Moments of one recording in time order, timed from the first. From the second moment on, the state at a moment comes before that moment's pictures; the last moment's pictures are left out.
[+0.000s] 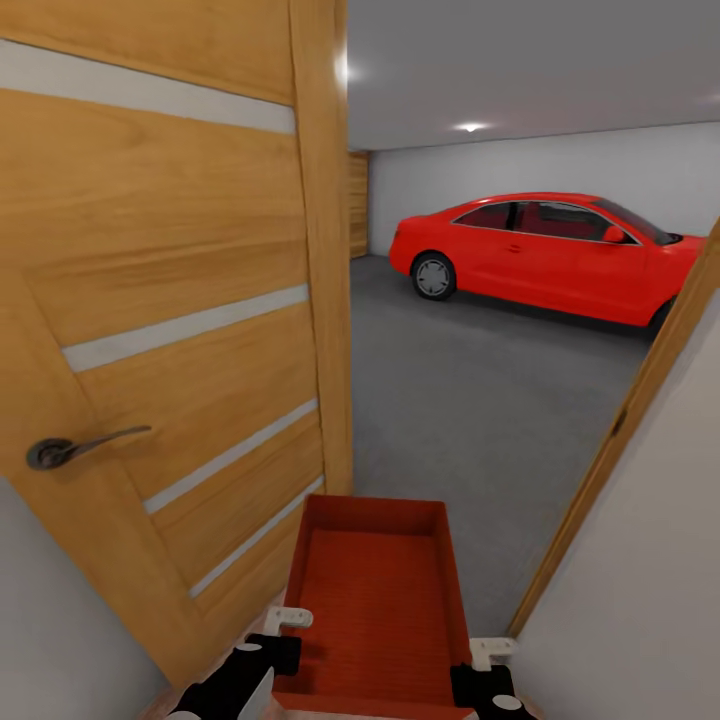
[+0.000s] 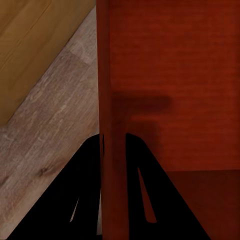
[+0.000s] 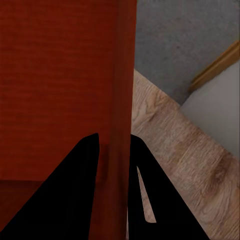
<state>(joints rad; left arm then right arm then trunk) -0.51 -0.14 0.01 -0.32 -0.09 0.18 0.08 -0.48 0.01 0.61 -0.20 -0.55 -0.11 -0.20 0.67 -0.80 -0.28</state>
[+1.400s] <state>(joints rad) -0.51 -0.14 0.01 -0.32 -0.10 0.18 0.08 -0.48 0.01 0.61 -0.20 -0.55 -0.11 -0.20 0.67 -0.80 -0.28</state>
